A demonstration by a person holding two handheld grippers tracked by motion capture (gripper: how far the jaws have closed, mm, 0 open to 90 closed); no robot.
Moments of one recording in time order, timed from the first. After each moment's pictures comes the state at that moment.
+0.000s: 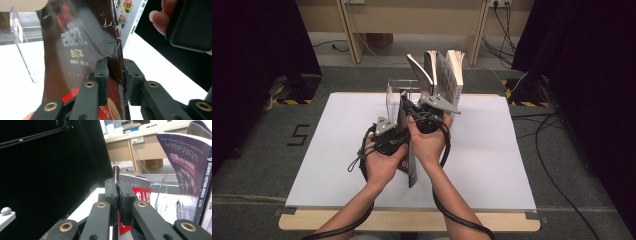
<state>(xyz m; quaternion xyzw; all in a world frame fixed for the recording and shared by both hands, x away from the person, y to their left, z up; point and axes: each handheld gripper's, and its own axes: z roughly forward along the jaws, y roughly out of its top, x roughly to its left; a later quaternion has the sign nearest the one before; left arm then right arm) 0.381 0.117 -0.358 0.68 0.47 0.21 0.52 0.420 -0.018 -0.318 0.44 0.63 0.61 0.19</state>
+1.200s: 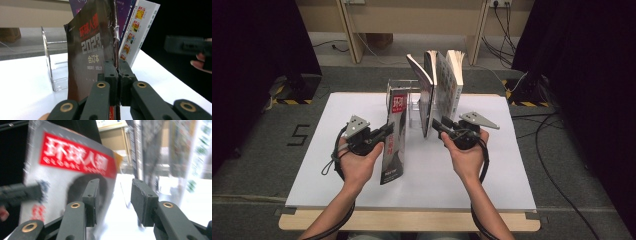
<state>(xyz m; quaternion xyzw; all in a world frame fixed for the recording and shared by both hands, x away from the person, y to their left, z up) 0.369 0.174 -0.348 0.65 0.45 0.24 0.56 0.398 -0.115 -0.351 0.45 0.66 0.57 0.19</state>
